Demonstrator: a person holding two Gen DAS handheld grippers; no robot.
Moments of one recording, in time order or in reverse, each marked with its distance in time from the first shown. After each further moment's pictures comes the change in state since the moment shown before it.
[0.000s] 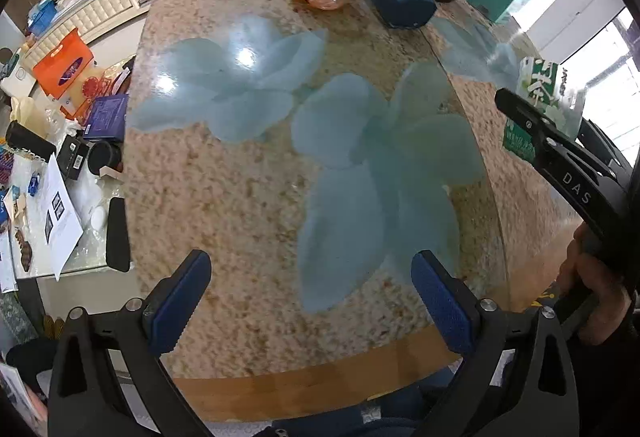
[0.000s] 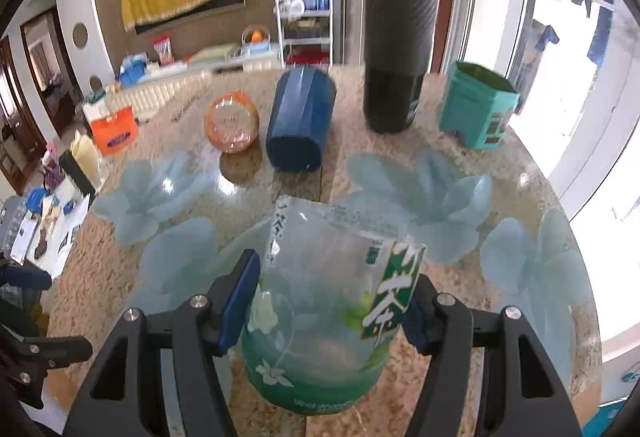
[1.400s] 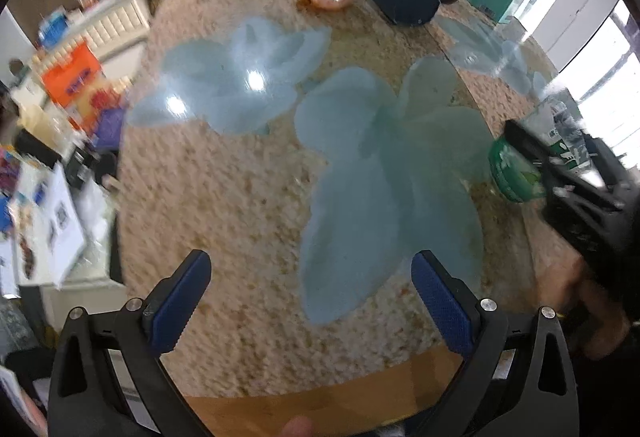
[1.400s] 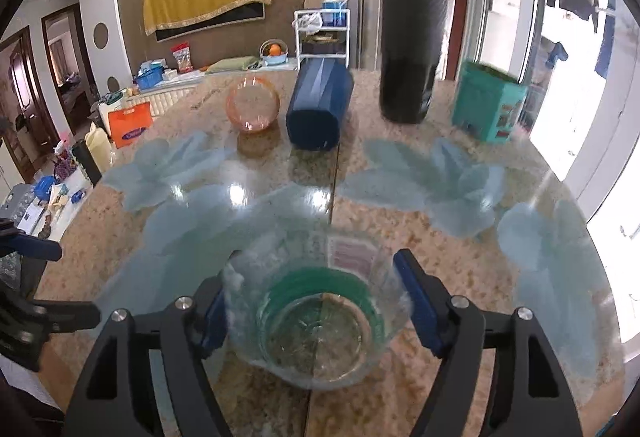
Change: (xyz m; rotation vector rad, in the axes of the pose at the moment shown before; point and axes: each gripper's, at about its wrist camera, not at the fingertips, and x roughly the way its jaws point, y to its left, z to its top) left arm 0.014 -0.008 -0.018 0.025 -0.118 0.081; right arm 0.000 0.016 -0.034 -0.043 -0.078 0.031
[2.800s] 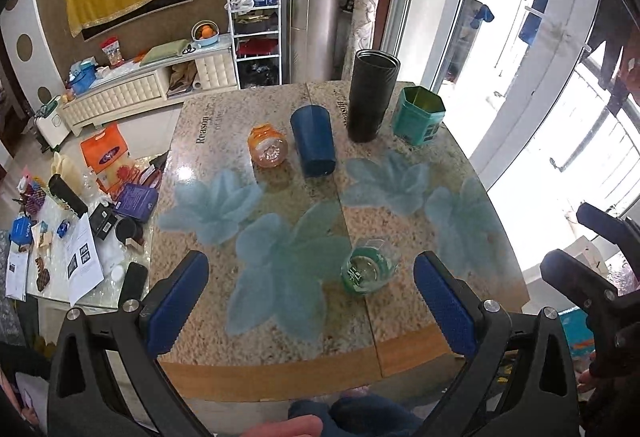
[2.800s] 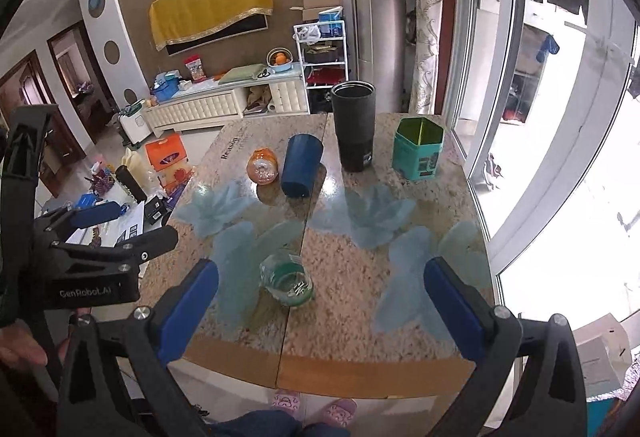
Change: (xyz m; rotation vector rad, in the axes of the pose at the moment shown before) left arm -0.196 -0.102 0.041 -0.079 -0.279 -0.014; right arm -0.179 -0.069 0.077 0.050 0.094 0.085
